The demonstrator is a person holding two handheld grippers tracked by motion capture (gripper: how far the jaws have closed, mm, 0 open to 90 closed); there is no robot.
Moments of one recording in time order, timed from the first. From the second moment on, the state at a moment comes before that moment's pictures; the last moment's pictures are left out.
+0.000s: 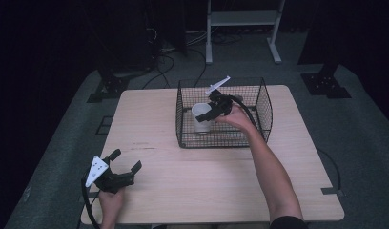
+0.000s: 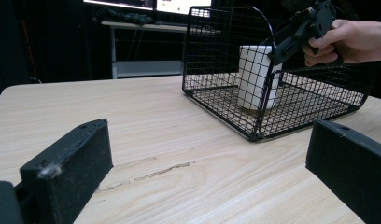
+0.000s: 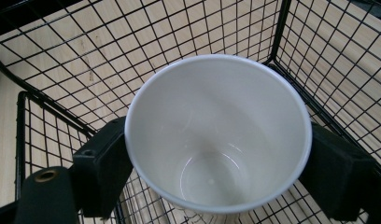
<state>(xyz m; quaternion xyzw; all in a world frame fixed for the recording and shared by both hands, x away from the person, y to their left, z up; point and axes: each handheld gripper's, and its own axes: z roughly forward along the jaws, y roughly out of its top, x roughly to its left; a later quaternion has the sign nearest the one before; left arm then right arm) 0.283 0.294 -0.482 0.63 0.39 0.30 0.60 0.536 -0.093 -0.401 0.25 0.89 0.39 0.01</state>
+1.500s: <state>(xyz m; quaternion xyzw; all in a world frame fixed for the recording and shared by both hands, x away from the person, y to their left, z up) 0.284 0.293 -0.482 0.63 0.39 0.30 0.60 0.528 -0.103 -0.385 0.24 0.88 0.41 0.04</state>
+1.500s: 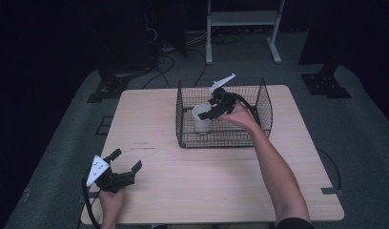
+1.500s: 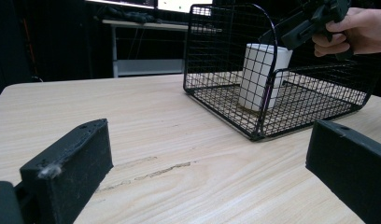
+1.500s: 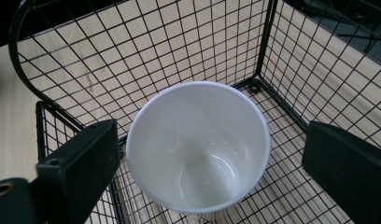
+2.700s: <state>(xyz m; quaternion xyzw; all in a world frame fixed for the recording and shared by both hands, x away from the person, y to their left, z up) 0.284 0.292 -0.482 0.63 0.39 0.30 0.60 0.494 -0.128 -0.338 0.23 0.86 0.46 0.06</state>
